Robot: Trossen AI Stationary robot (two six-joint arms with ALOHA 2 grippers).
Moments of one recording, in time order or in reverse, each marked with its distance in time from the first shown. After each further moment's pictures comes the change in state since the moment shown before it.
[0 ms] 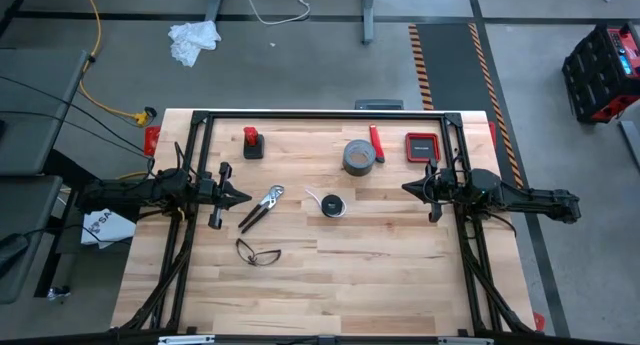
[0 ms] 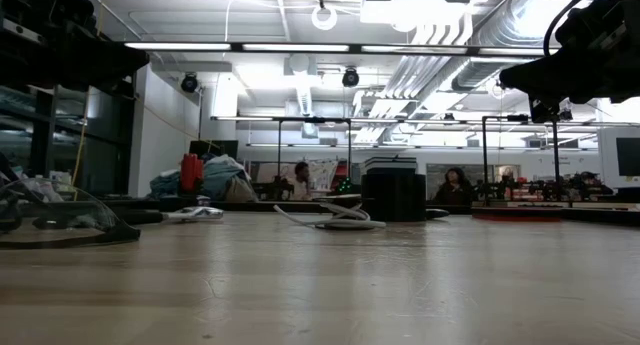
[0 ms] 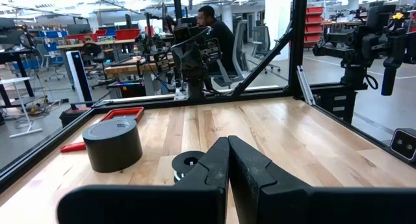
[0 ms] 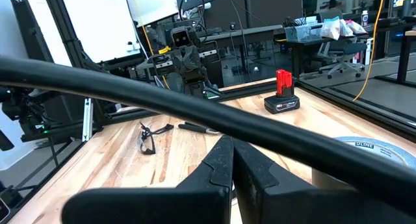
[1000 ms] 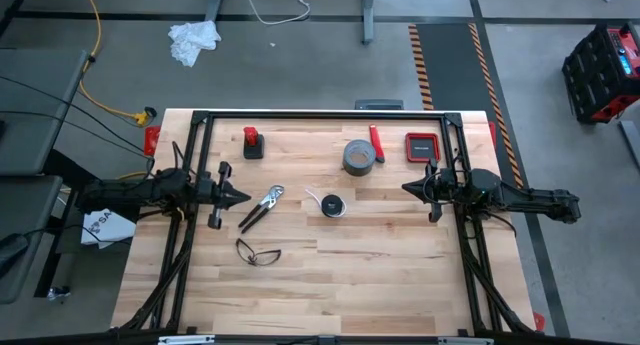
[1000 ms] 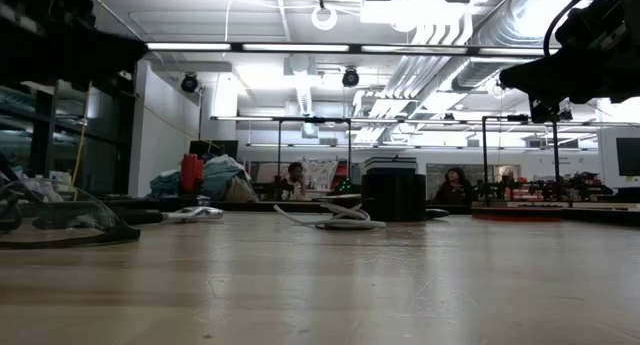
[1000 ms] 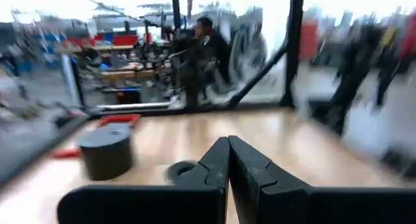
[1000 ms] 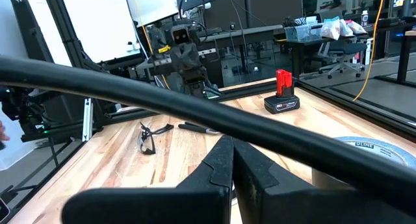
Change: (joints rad) left arm -0.004 0.000 0.000 0.052 0.016 -0.082; right arm 0.000 0.000 0.000 0.000 0.000 0.000
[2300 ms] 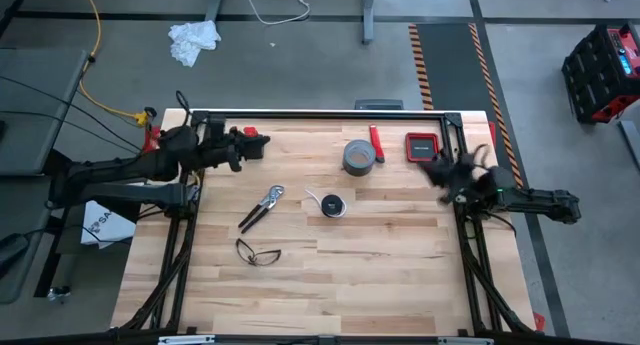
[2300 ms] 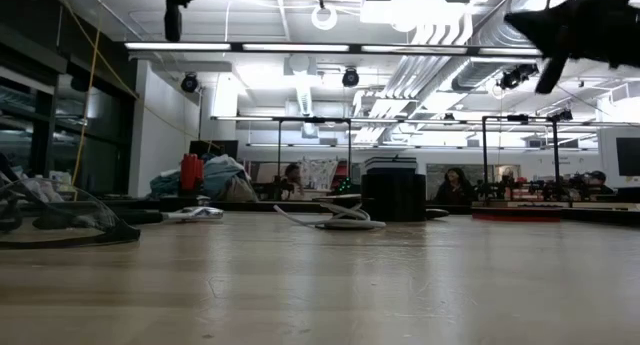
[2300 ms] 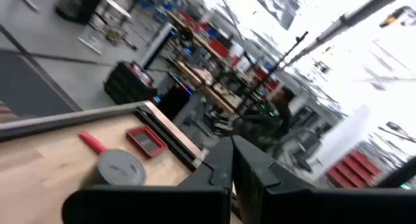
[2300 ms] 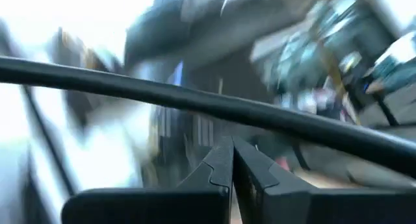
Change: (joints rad) left arm 0.222 0.724 0.634 0.080 -0.221 -0.688; right arm -0.009 0.000 0.000 0.469 0.281 0.293
